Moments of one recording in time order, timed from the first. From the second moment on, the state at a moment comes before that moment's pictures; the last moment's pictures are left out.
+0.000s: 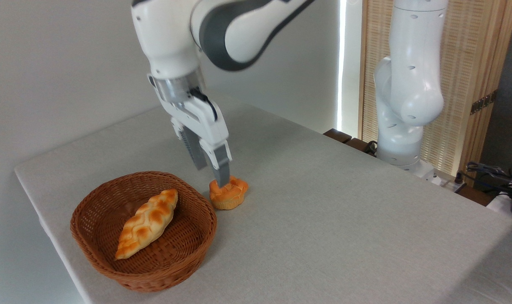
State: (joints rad) arm -0.65 -0.06 0.39 -2.03 -0.03 1.88 0.58
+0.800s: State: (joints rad) arm -0.66 -0.03 0.39 -2.12 -0.03 1.93 0.58
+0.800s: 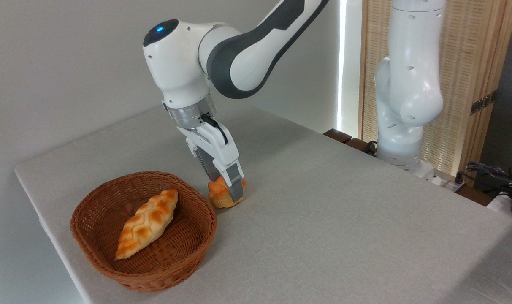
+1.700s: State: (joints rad) arm -0.67 -0.02 0.39 -2.12 -0.03 1.96 0.59
